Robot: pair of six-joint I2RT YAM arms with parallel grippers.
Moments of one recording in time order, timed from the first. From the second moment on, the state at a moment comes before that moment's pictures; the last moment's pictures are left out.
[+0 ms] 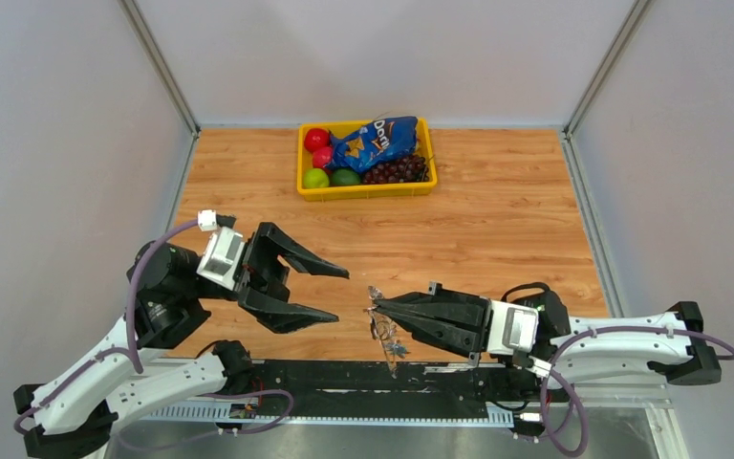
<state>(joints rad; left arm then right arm) -0.95 0.65 1.01 0.06 0.72 -0.30 1.54 0.87 0.73 0.95 -0.15 -0.42</state>
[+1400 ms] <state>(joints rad) -0.95 0.84 0.89 0.60 1.12 -0.59 1.54 0.92 0.89 0.67 -0.35 -0.21</state>
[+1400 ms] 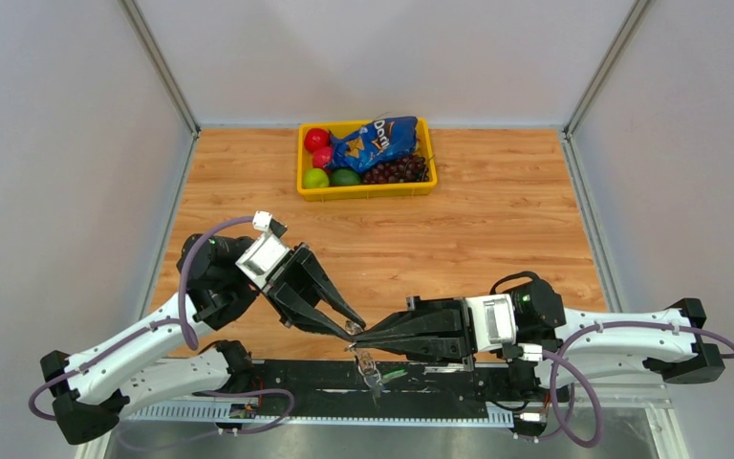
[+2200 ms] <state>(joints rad) -0.96 0.81 0.90 0.45 1.10 -0.47 1.54 0.83 0.87 0.56 -0.27 -0.22</state>
